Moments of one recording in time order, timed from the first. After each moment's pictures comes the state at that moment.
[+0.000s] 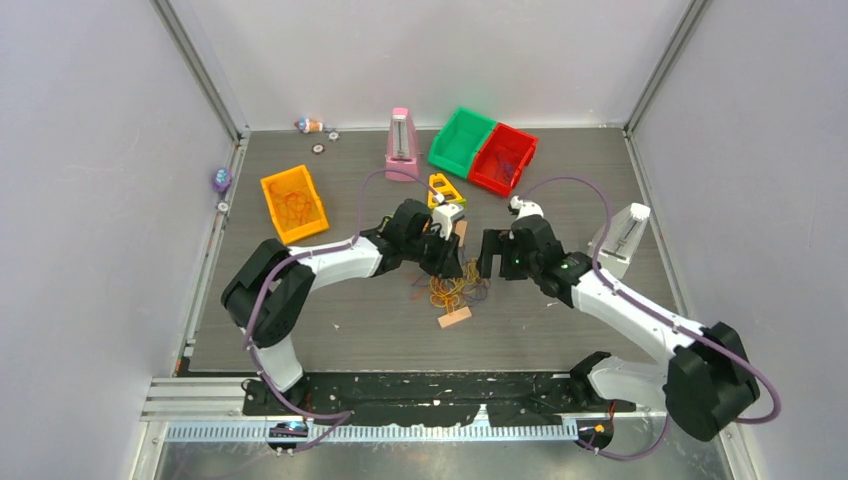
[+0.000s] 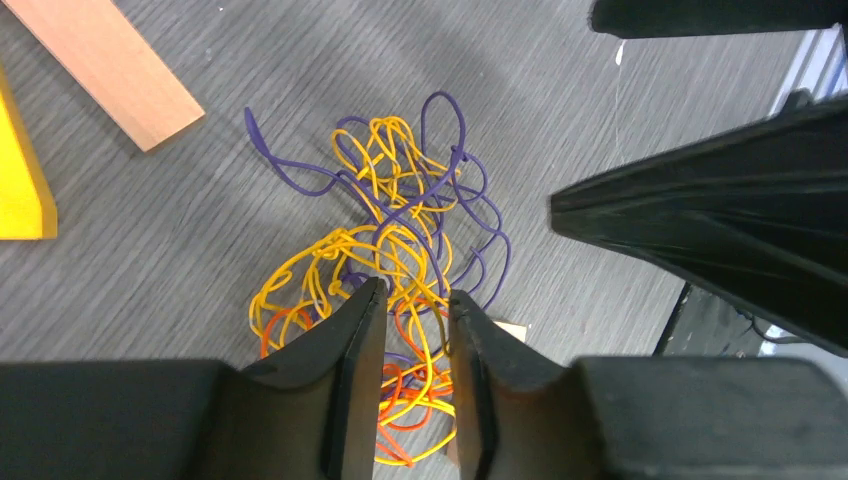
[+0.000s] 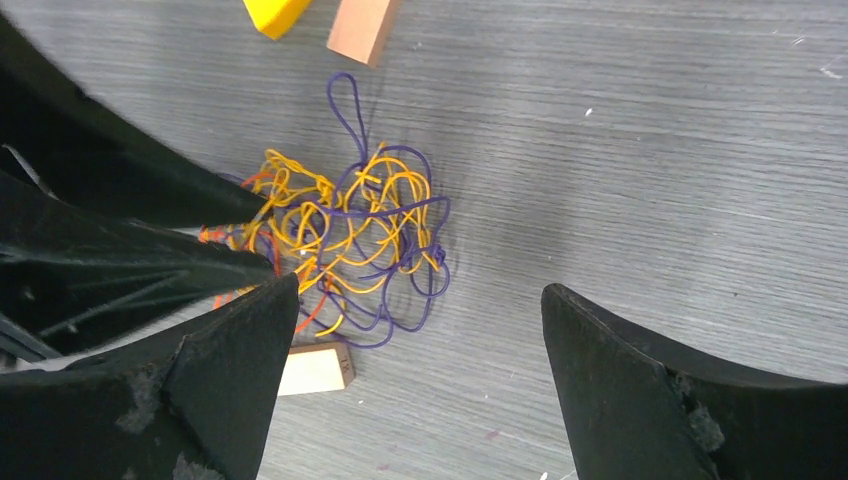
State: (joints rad) left arm -0.74 1.75 1.01 0.06 0.44 -0.24; right arm 0.55 1.12 0.69 -0.30 0.10 0.47
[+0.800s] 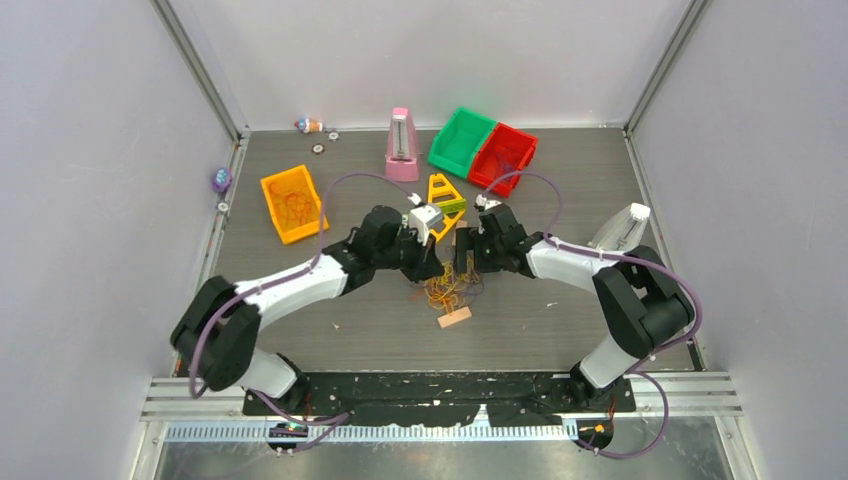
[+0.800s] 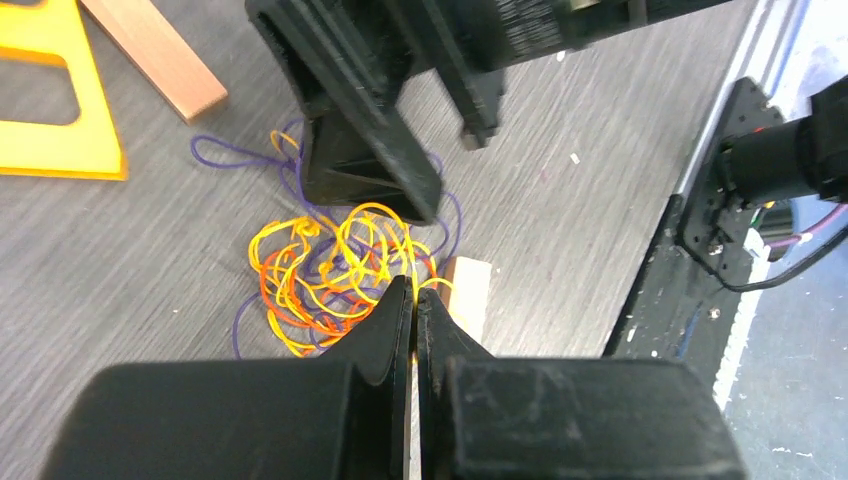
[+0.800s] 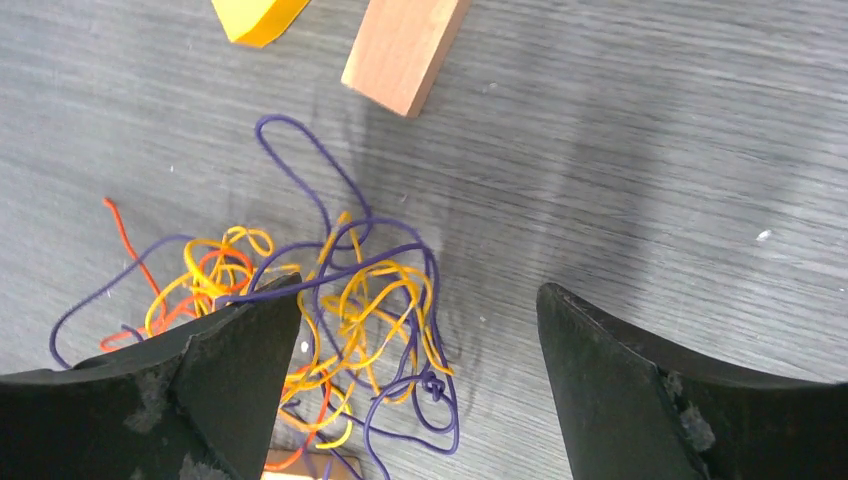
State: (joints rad) left arm -0.71 1.50 0.85 0.06 0.45 -0.19; right arm 0.55 1.60 0.82 -0.11 -0.05 0.42
